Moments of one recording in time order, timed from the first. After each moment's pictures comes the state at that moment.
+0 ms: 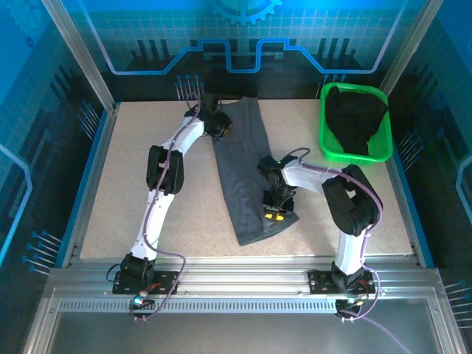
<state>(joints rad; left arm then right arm) -0.23 2.72 2.45 -0.60 0.25 -1.15 0.60 1.87 1.17 -0.97 -0.21 0.84</state>
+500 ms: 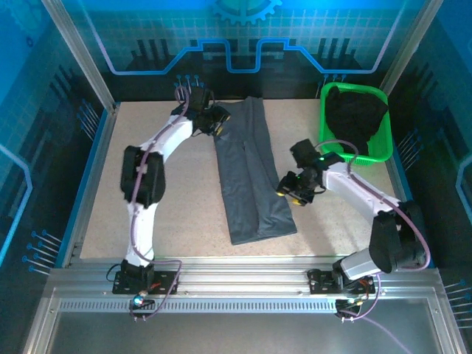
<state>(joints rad) -0.26 2.13 1.82 -0.48 0.26 -1.17 0.38 1.45 1.06 -0.92 -0.23 0.84</state>
